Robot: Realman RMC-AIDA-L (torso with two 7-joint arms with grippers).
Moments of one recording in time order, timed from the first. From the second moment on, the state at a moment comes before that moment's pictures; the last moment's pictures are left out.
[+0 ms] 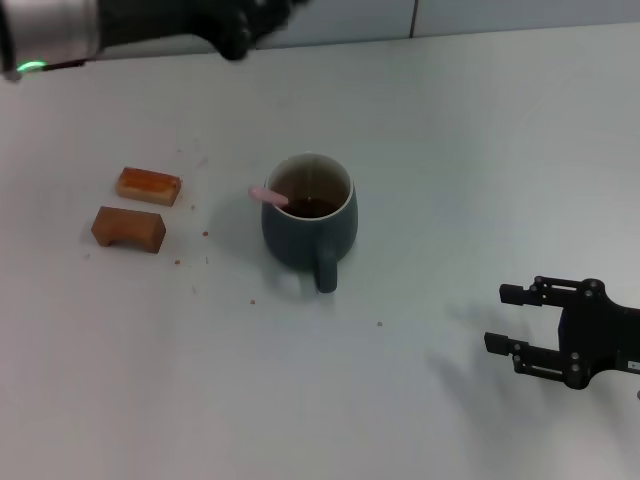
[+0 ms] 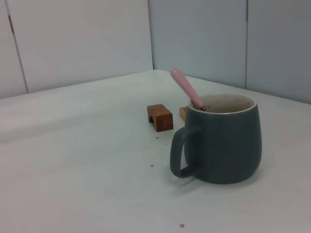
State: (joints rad) left arm -0.45 -2.07 1.25 1.40 1.75 1.17 -1.54; right arm 0.35 2.07 -0.43 -0.53 -2.21 -1.62 0.87
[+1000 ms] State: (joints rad) left arm -0.23 -2.07 1.02 0.42 1.17 1.43 -0.62; right arm 0.34 2.07 -0.40 -0.53 -2.21 -1.61 0.88
